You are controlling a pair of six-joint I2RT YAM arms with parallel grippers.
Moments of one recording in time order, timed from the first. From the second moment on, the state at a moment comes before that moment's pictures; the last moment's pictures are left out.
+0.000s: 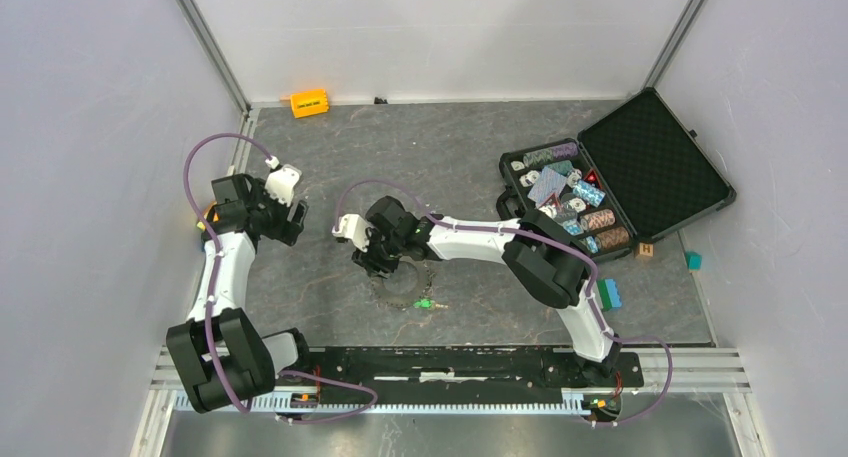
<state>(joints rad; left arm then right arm) 0.30 1.18 0.79 -0.45 0.40 0.68 1.04 2.11 1.45 -0.17 -0.29 -0.26</state>
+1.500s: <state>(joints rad) 0.30 1.18 0.79 -0.51 0.56 0.69 1.04 2.12 1.48 -0.18 -0.19 -0.28</state>
